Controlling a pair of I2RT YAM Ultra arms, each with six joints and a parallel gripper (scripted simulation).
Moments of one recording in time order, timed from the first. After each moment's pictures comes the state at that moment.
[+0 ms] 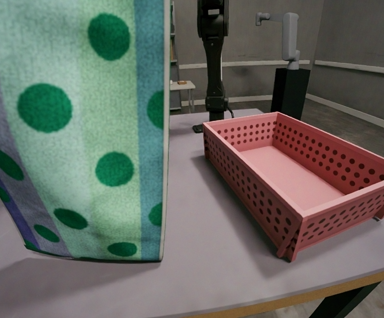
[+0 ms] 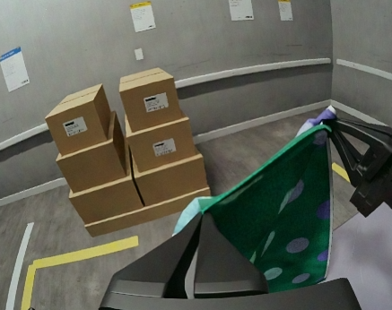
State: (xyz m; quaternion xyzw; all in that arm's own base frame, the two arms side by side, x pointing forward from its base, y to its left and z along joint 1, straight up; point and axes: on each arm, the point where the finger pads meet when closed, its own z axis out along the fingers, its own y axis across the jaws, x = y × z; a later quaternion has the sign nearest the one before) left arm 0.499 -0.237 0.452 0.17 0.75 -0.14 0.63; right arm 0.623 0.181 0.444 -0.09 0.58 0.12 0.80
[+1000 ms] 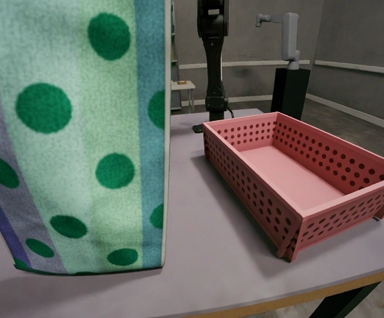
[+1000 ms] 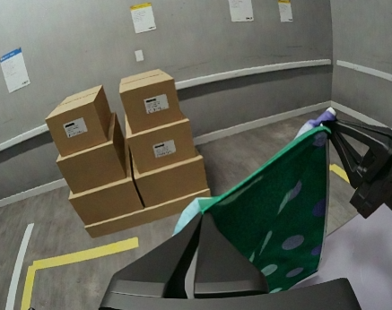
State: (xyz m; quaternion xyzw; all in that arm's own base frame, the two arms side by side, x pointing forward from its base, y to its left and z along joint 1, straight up) left arm 0.500 -0.237 0.452 0.17 0.74 -0.14 0.63; right arm 0.623 0.181 0.444 -0.09 0.58 0.12 0.80
